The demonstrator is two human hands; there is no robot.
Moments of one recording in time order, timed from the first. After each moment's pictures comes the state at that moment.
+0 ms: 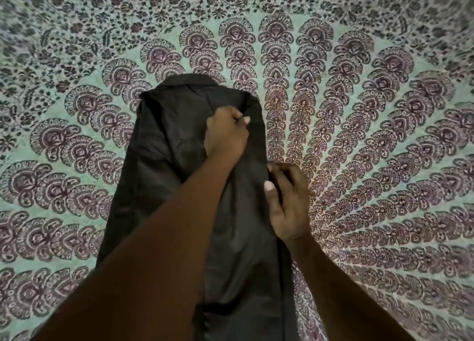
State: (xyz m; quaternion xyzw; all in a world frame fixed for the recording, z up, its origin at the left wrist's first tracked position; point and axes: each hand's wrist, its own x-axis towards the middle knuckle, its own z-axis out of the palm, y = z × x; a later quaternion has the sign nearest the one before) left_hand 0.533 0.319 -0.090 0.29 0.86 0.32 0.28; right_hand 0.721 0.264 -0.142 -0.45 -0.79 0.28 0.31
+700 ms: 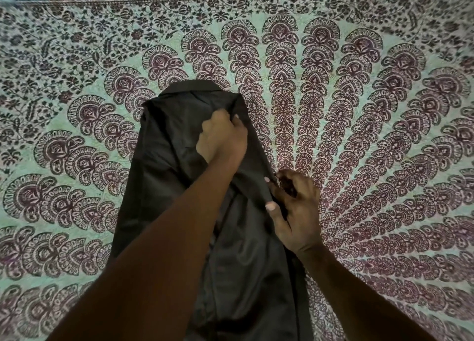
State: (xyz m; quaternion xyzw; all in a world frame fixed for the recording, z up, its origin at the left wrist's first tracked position) left_hand 0.525 0.323 -0.071 0.25 0.91 0.22 0.23; right_hand 0.721 0.263 -0.146 -0.43 -0.84 0.21 0.25
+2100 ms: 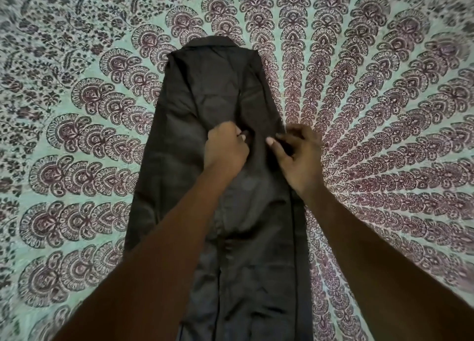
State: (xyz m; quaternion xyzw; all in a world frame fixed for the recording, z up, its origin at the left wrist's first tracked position) left_hand 0.558 0.177 -0.068 0.33 0.86 0.25 0.29; right_hand 0.719 0.238 -0.118 -0.52 -0.77 0.30 0.22
